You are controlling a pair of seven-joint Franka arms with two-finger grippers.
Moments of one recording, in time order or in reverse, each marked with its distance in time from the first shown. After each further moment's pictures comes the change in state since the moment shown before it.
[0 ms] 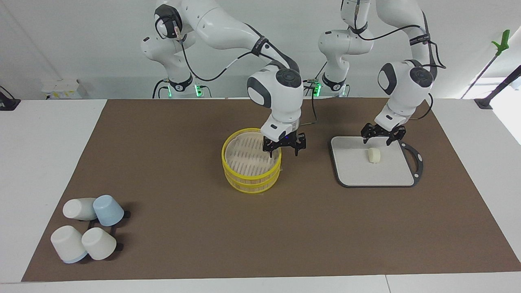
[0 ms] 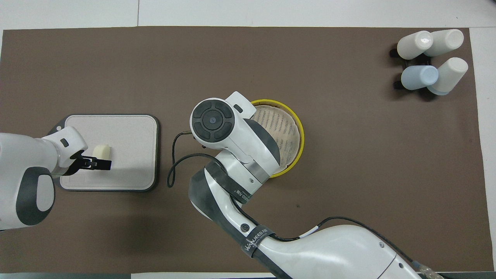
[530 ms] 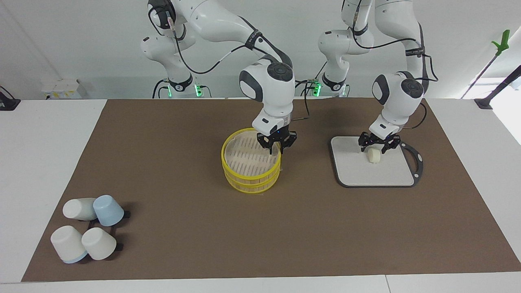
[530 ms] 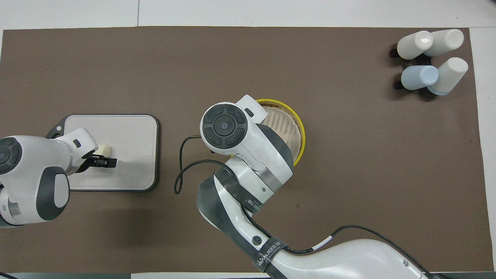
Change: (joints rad) left arm 0.000 0.060 -0.003 -0.009 0.001 0.105 0.009; right arm -0.007 -0.086 0.001 -0.022 -0.001 -0.084 0.000
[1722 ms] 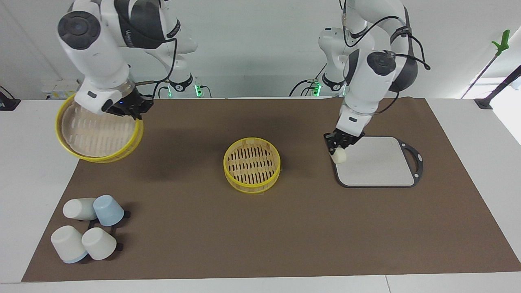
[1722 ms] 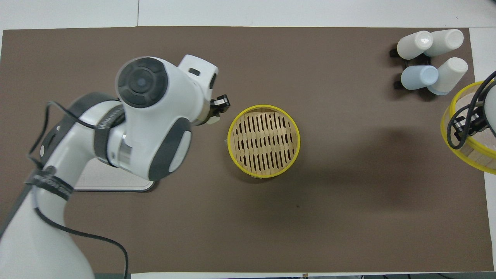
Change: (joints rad) left arm -0.584 0.277 -0.029 0.731 -0.098 -0.351 -1.043; right arm -0.700 -0.307 -0.026 0.013 -0.089 -0.694 -1.037
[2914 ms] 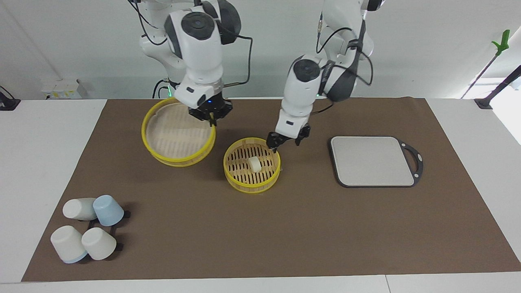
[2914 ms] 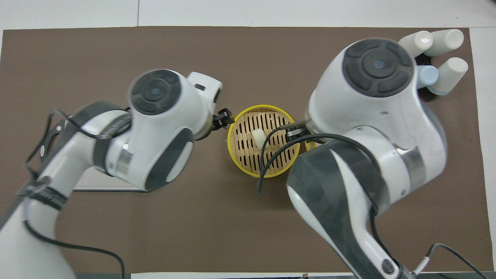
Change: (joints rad) left arm 0.053 -0.116 0.034 -0.049 0.000 -0.199 0.023; right arm 0.433 0.020 0.081 -0.083 0.142 0.339 0.673
